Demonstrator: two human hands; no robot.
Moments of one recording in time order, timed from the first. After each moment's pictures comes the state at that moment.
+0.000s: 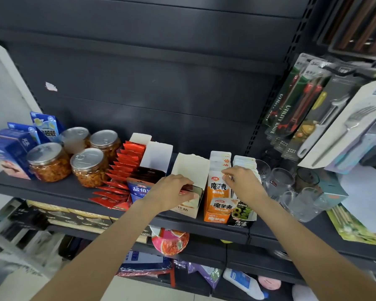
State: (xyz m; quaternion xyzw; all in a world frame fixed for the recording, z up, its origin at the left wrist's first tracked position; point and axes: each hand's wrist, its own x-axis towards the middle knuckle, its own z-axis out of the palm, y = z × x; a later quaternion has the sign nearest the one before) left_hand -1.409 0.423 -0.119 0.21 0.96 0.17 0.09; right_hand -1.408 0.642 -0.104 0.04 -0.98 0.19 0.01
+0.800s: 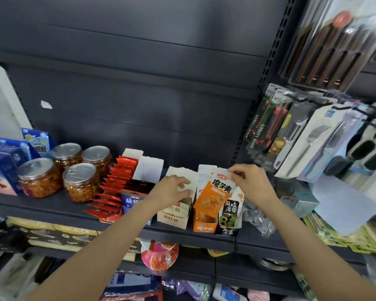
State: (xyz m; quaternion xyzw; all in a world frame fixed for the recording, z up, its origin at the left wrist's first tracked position) left_hand -1.410 0.434 -0.094 0.17 0.93 0.31 0.08; right_hand -1.360 0.654 -0.028 0.05 -0.95 0.28 0.14
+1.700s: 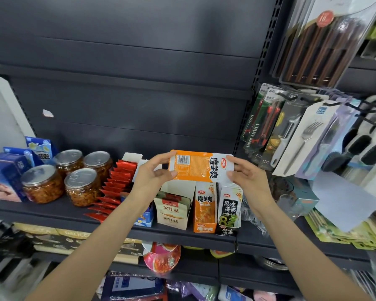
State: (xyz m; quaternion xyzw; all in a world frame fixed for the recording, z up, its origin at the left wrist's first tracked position) left_hand -1.369 0.417 -0.040 0.10 0.72 0.68 -0.02; right_hand -1.342 0.651 -0.037 -0.01 -0.72 0.68 0.13
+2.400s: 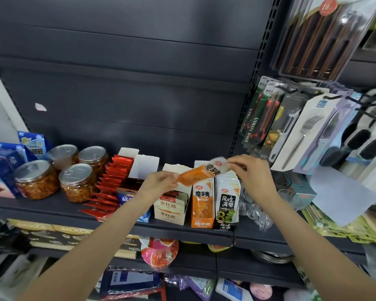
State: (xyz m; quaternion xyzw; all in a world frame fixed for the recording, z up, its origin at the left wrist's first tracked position) left_hand -1.388 0.428 -0.079 0.03 0.78 0.61 0.12; right_hand -1.351 0.665 -0.029 0.09 -0.91 0.31 0.25
